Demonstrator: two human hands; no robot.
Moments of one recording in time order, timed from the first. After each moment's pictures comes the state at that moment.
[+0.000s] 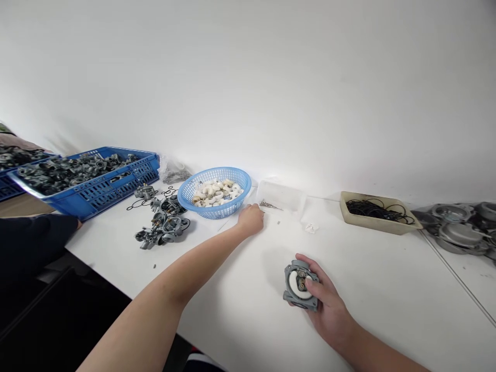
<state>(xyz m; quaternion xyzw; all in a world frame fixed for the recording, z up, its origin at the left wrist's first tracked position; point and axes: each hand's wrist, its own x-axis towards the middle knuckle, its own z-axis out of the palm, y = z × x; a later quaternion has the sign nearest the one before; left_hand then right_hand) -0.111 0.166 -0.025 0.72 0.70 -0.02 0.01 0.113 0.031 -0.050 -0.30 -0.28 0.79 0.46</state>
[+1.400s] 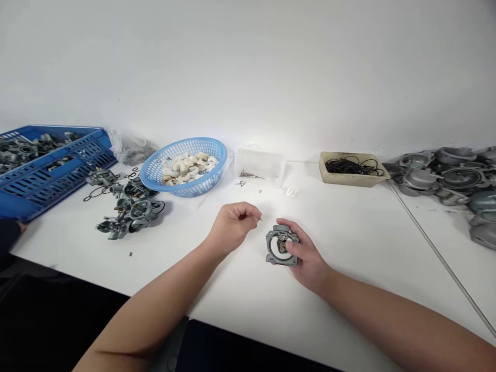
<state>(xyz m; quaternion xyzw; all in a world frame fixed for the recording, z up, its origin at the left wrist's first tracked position) -0.070 0.050 0.017 0.59 0.56 0.41 0.40 0.119 0.034 -0.046 -0.29 -0.30 0.80 0.44</state>
